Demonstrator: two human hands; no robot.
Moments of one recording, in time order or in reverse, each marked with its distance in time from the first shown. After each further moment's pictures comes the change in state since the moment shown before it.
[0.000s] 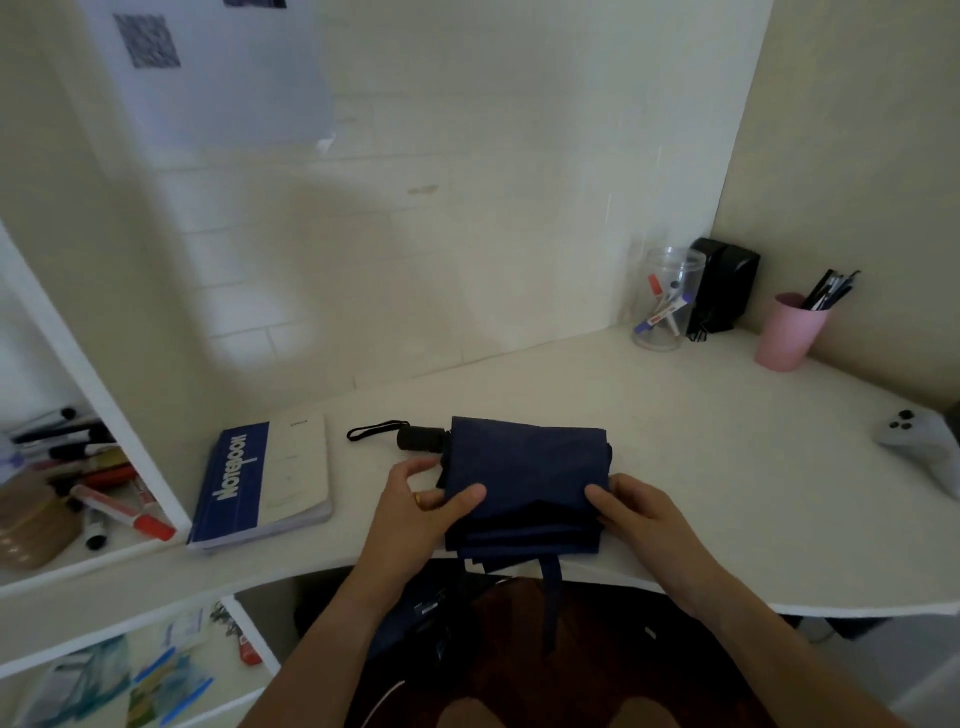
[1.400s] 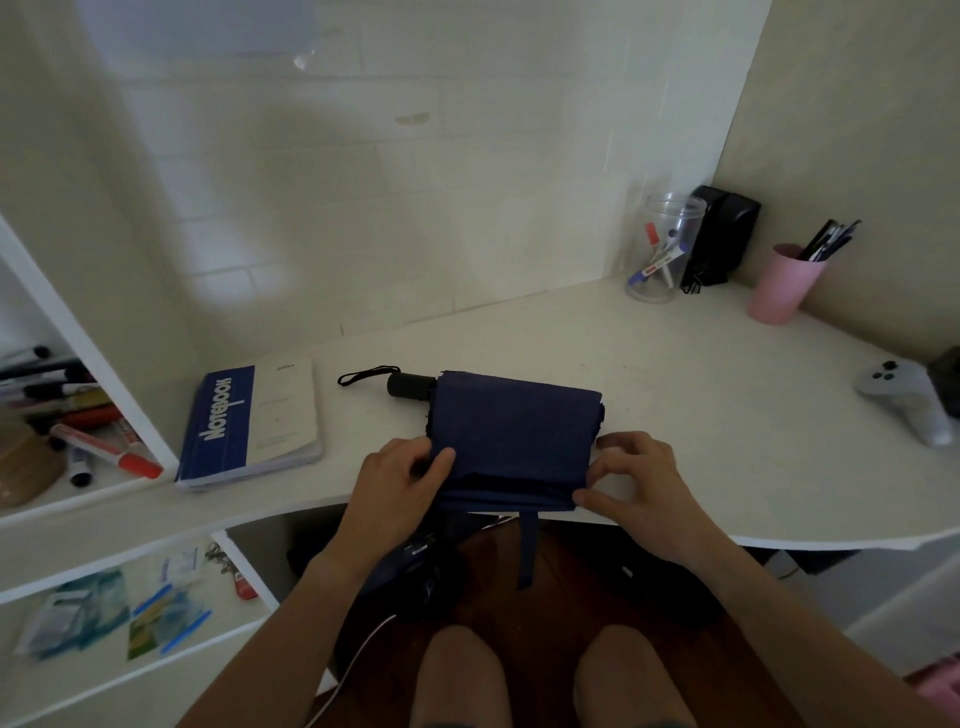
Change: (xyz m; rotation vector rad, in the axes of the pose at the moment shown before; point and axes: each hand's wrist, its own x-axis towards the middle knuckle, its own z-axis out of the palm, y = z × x) left_hand 0.002 -0.039 -0.016 0.778 0.034 0.380; right_hand -0.026 0.010 -0.013 -0.641 -0.006 -0.094
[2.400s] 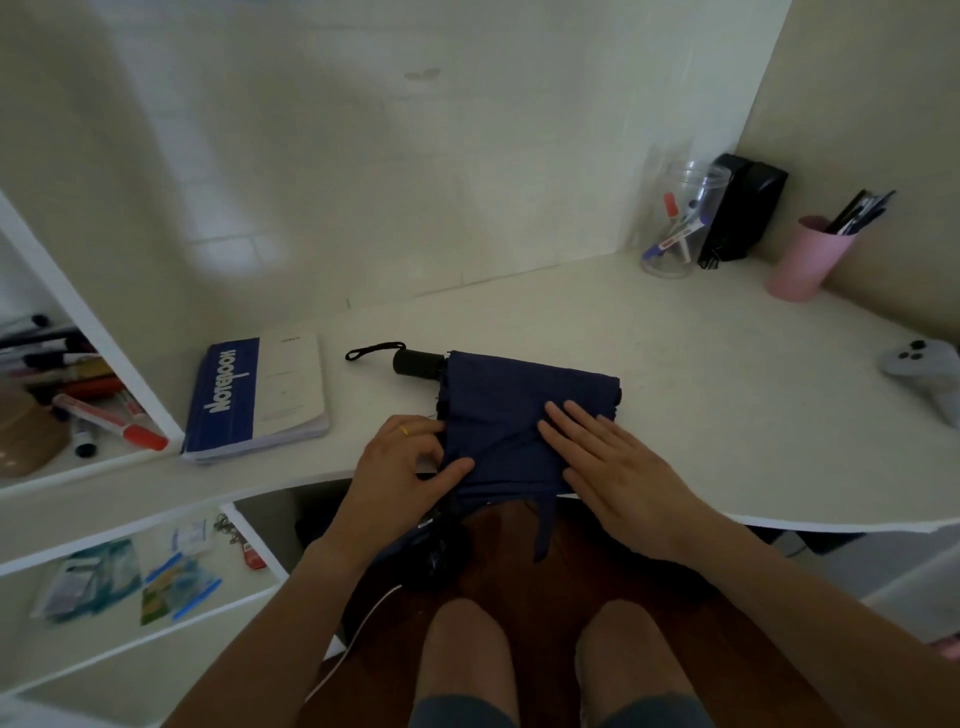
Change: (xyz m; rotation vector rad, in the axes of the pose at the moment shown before) left_hand -0.012 -0.013 -0.003 0.025 0.002 0.148; right_hand 0.012 0.010 0.027 -0.702 -0.135 -0.505
